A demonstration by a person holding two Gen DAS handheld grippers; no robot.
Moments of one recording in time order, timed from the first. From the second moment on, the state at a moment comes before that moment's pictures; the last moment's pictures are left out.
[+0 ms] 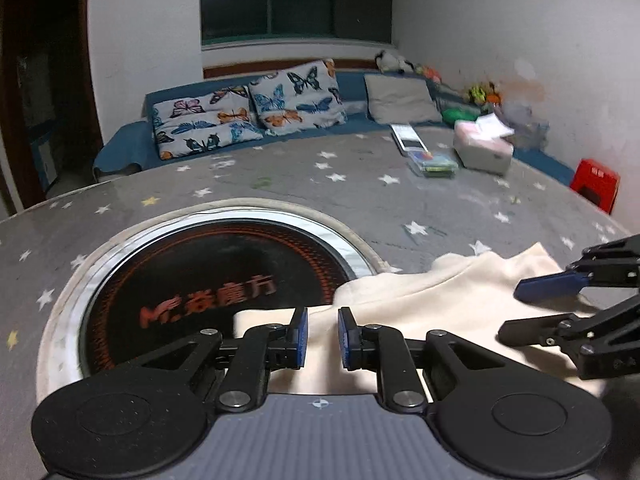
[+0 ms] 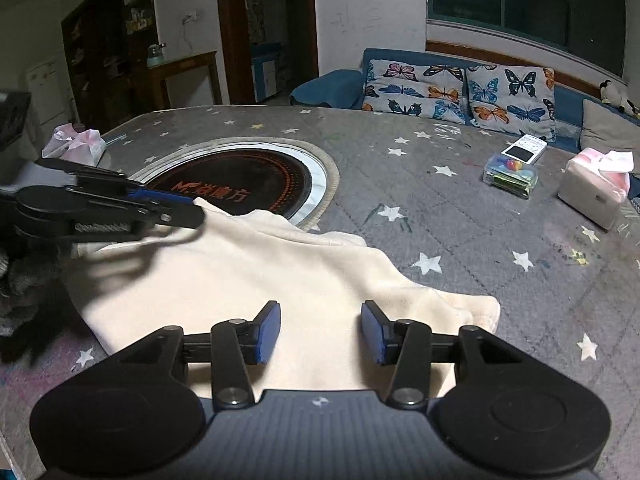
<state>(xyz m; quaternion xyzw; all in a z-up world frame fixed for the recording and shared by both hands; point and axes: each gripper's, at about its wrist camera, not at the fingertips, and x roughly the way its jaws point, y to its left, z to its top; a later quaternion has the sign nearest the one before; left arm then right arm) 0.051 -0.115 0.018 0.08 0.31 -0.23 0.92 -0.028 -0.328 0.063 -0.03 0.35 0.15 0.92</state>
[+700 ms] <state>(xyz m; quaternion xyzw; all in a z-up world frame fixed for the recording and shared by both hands) -0.009 -0.063 0.025 0.04 0.30 -0.18 0.93 -0.054 -0.311 0.078 -0.05 0.33 0.18 0.93</state>
